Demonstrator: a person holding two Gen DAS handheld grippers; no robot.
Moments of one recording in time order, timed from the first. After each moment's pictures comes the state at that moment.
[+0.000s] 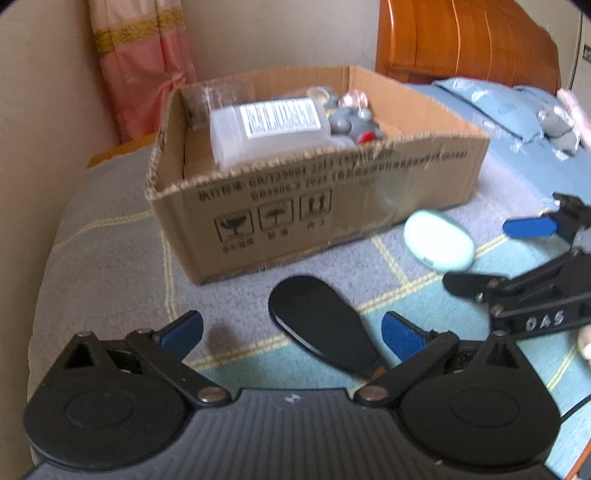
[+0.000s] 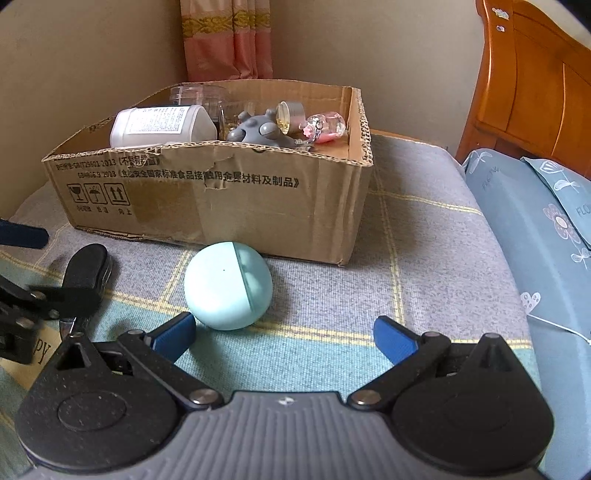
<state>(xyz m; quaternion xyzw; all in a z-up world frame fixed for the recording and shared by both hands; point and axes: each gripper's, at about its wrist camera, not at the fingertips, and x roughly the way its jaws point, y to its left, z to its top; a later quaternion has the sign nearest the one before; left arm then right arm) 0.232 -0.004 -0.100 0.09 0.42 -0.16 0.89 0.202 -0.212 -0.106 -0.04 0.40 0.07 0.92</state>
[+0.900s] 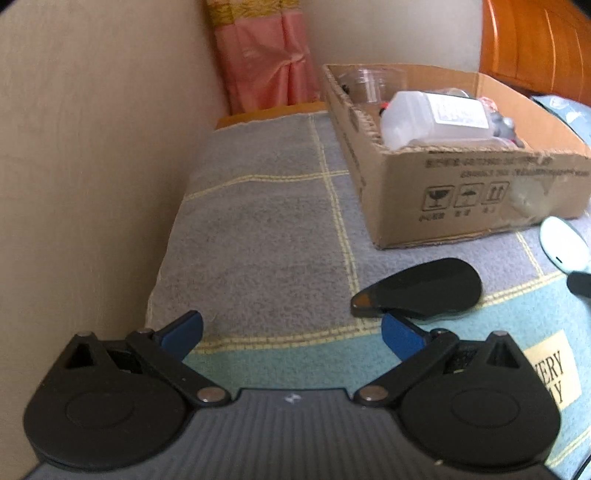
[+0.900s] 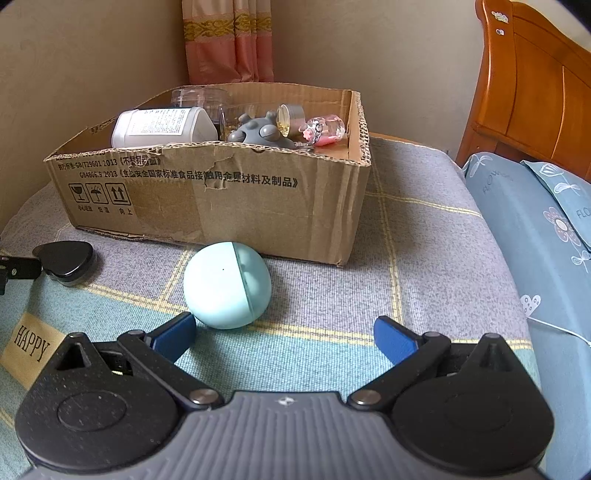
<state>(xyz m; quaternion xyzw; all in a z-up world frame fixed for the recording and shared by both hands) 0.228 0.071 -0.098 0.08 0.43 -0.01 0.90 0.199 -0.213 -0.106 -0.04 0.39 0.07 0.92</state>
